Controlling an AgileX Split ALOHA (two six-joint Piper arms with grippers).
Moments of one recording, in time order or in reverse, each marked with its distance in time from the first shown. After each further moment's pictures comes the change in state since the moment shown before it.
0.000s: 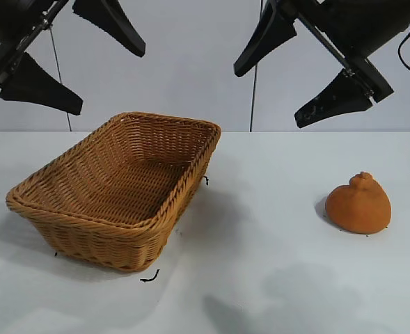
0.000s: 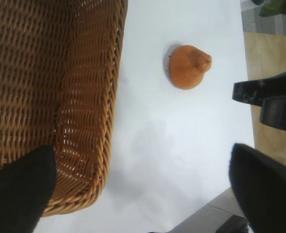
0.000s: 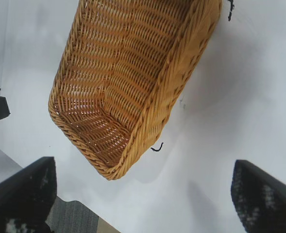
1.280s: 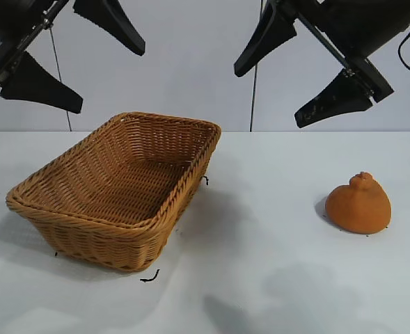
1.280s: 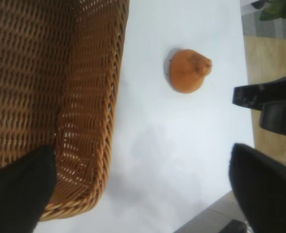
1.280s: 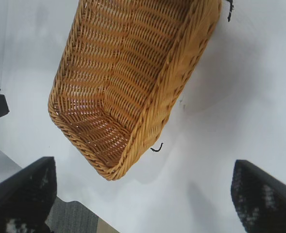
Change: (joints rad) left arm 0.000 -0.003 0.000 -0.040 -0.041 -0.002; right arm 0.000 0.000 0.000 0.000 -0.009 0.000
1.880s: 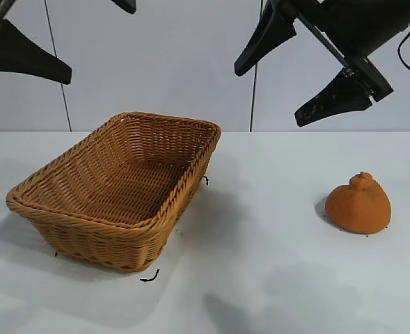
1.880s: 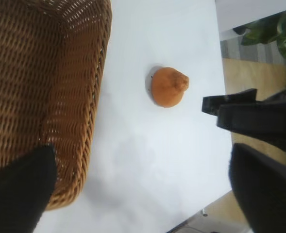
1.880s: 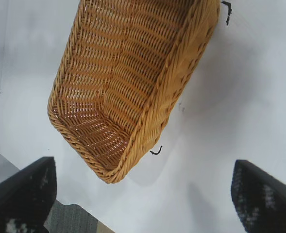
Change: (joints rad) left arm -0.123 -0.232 0.109 0.273 0.007 -0.461; right arm 0.000 0.000 0.000 0.000 -0.004 0.002
